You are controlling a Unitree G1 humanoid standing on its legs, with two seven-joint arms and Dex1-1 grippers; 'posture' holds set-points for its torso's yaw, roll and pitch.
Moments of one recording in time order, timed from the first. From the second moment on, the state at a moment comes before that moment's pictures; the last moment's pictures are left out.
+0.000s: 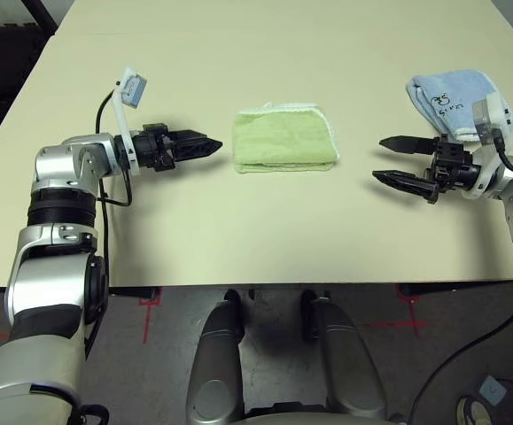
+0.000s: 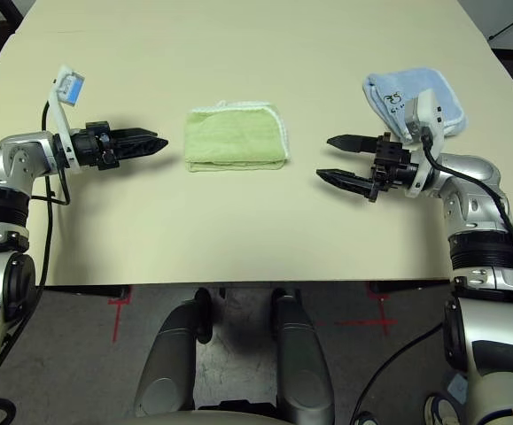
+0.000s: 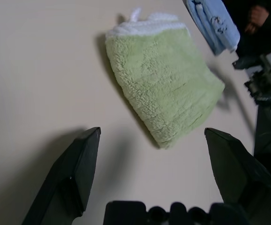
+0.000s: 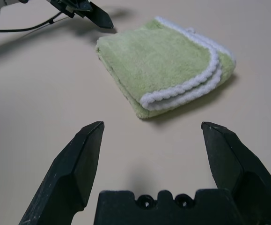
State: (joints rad) left arm -1.10 0.64 0.08 0.79 -0.33 1.01 -1.22; right arm -0.71 -0.67 -0.14 0.55 0.36 0.09 1.41
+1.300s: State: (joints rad) left arm -1.40 0.37 0.20 1.25 -0.30 1.01 -1.01; right arm -0.65 -0.70 -0.14 0.47 0.37 0.10 1.38
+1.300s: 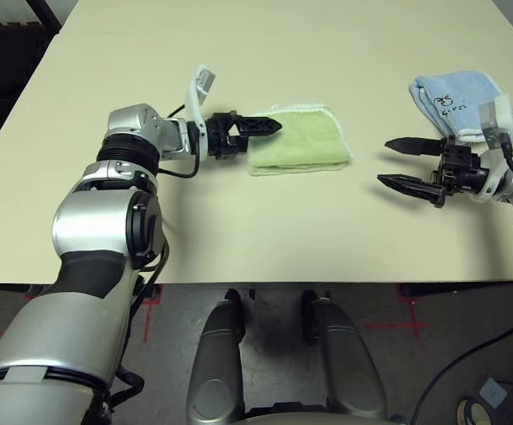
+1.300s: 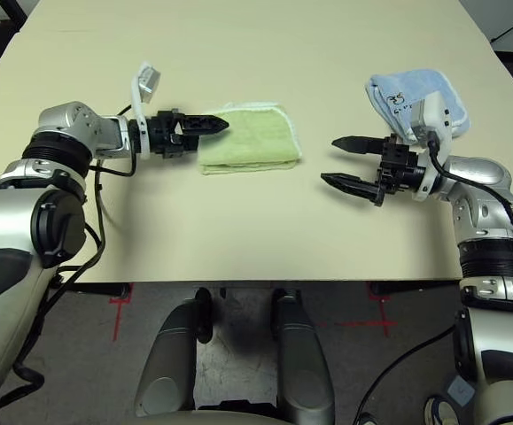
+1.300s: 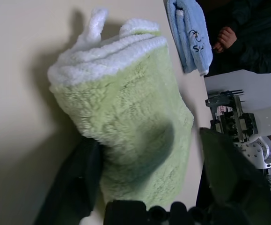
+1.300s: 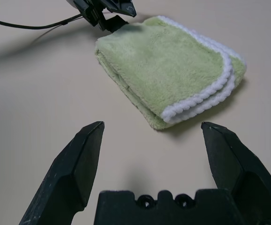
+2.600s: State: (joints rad) left arm -1.28 0.61 0.71 1.25 -0.53 0.45 -0.39; right arm -0.71 -0.69 -0.12 0.52 0.37 0.06 1.37
